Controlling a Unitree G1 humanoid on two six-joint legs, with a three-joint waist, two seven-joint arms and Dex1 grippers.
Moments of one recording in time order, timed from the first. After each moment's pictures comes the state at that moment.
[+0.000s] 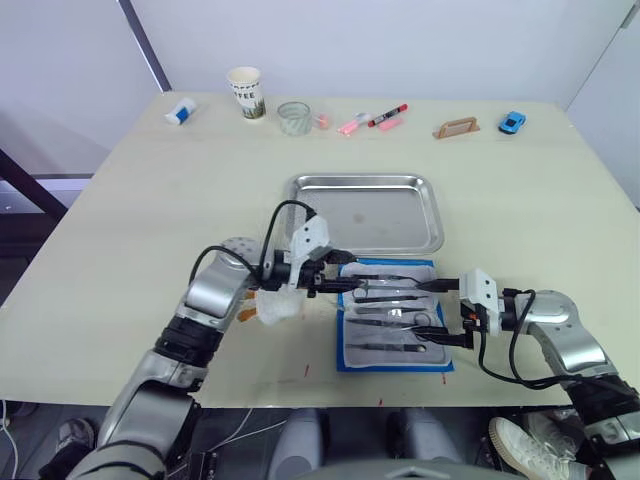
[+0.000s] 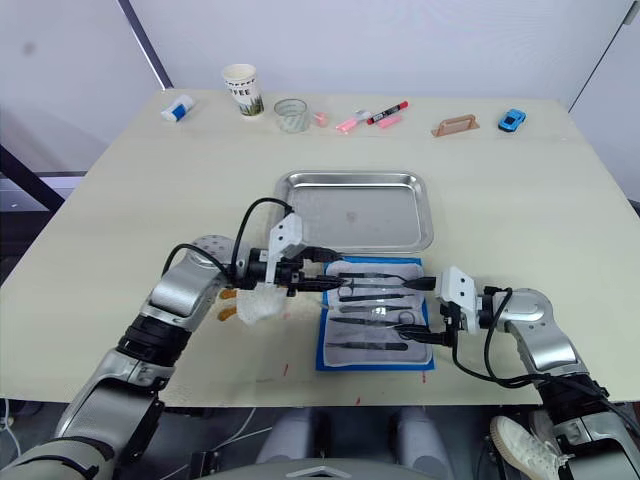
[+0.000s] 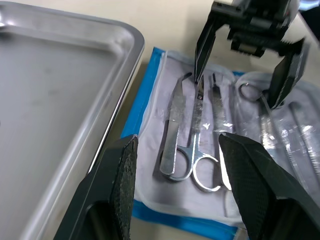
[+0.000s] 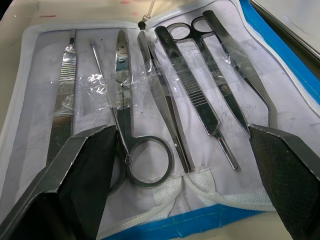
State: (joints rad) left arm -0.55 0.53 -0.29 0.11 -0.23 0.36 -1.15; right arm -0.23 -0.58 0.19 0.18 0.24 -0.05 1.21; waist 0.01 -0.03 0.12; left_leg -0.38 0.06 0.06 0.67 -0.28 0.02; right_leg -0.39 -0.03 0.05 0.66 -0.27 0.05
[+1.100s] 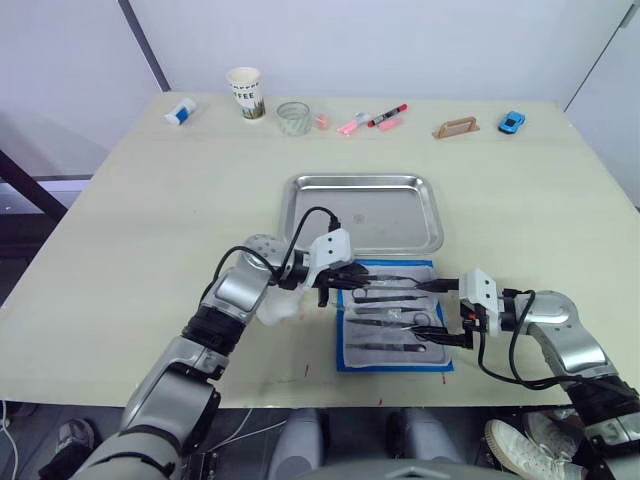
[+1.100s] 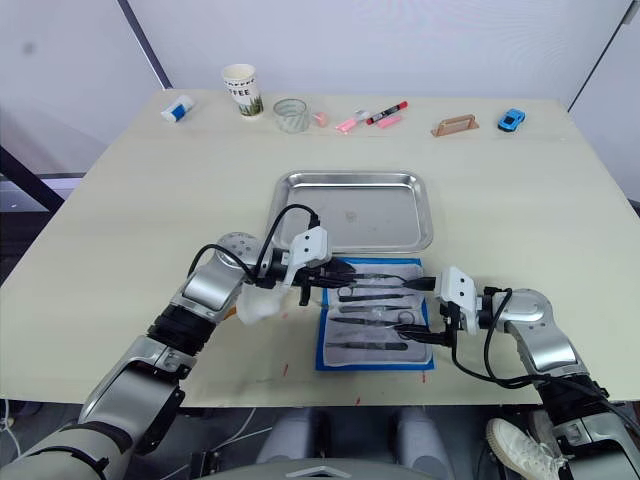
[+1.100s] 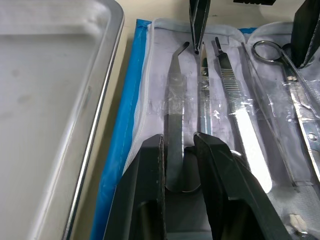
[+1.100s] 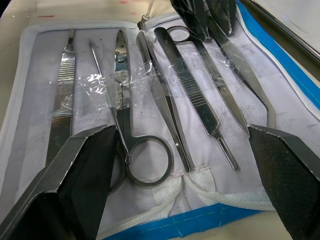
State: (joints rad) left arm -0.62 0.46 -0.36 0.30 -0.06 0.17 -1.17; right arm -0.23 -0.58 0.19 0.17 0.24 -0.05 1.20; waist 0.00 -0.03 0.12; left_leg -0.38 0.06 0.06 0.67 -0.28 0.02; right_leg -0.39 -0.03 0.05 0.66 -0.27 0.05
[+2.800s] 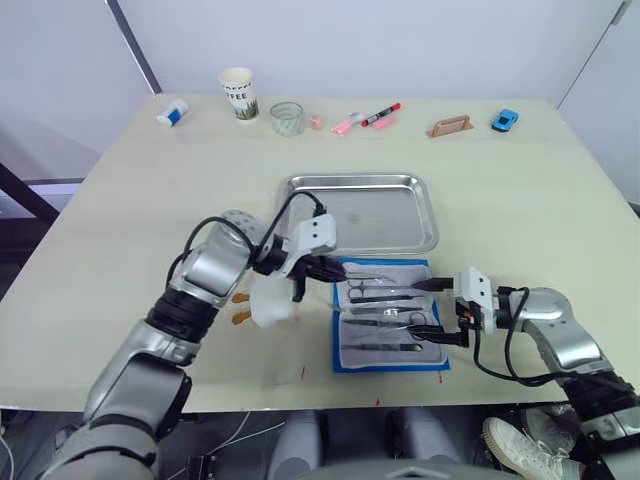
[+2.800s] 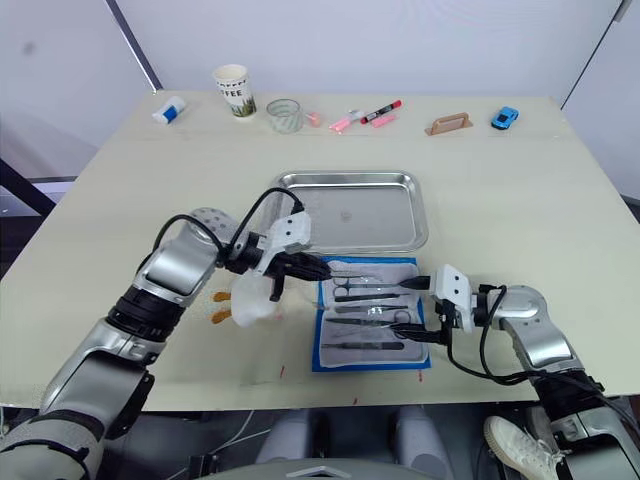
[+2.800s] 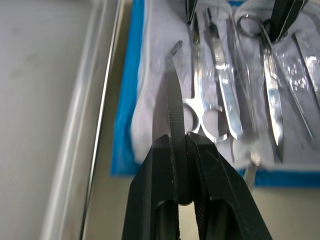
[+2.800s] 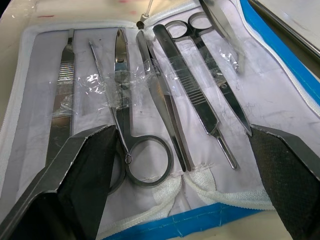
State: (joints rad) left arm -0.66 0.68 -0.35 0.08 -0.09 0.49 -1.32; right arm -0.25 -0.58 0.22 0.18 0.24 -0.03 1.20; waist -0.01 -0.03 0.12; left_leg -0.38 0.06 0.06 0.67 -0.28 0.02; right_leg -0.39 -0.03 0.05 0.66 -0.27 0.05
